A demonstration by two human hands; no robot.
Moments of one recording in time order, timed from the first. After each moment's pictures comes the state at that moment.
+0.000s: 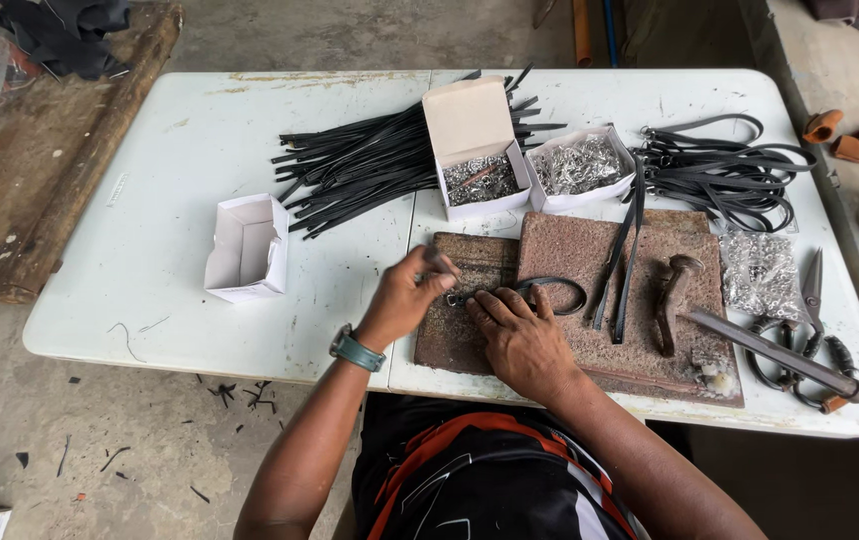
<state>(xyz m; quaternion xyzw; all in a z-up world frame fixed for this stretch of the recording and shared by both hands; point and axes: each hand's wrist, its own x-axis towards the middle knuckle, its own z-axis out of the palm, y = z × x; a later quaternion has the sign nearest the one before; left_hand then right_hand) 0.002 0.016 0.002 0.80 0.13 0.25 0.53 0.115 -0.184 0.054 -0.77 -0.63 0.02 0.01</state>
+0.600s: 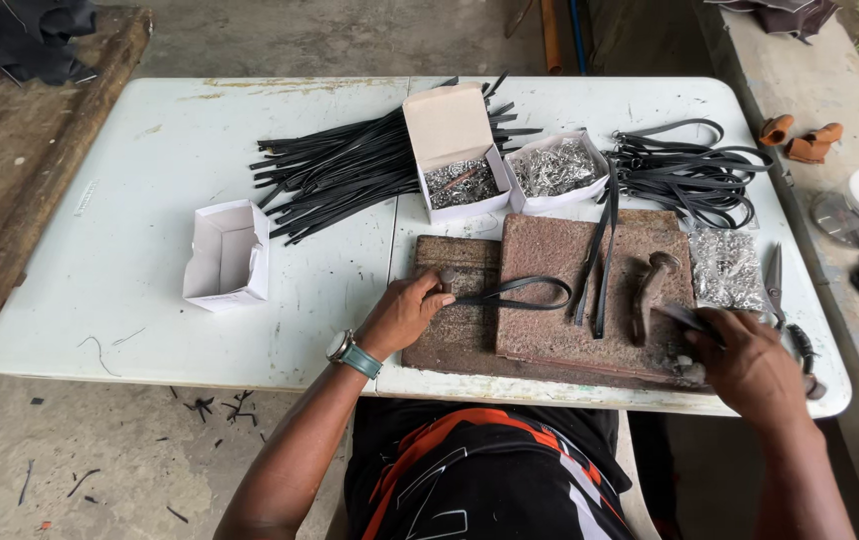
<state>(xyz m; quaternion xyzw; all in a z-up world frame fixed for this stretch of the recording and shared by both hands) 0.004 -0.001 0.010 0.89 0.17 0.13 0.41 0.259 -0.394 0.051 -0.91 -0.38 -0.11 0.09</state>
